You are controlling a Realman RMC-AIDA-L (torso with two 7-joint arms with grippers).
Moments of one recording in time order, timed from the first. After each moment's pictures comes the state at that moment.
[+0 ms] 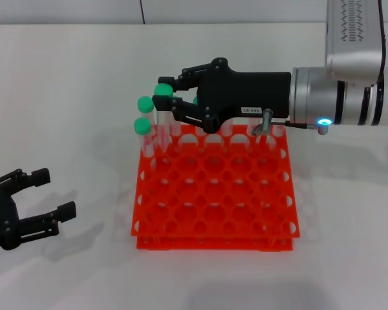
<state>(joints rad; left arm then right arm) -0.03 -2.08 0.79 1.02 1.77 1.69 -1.43 0.75 2.02 -1.68 -0.58 -1.03 -1.14 1.13</state>
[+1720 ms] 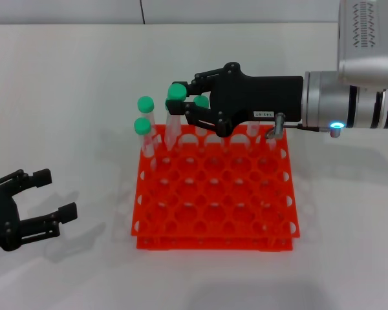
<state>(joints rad) -0.03 -2.08 0.79 1.02 1.77 1.70 -1.43 0.72 2.01 -1.66 -0.59 -1.07 -1.15 1.14</state>
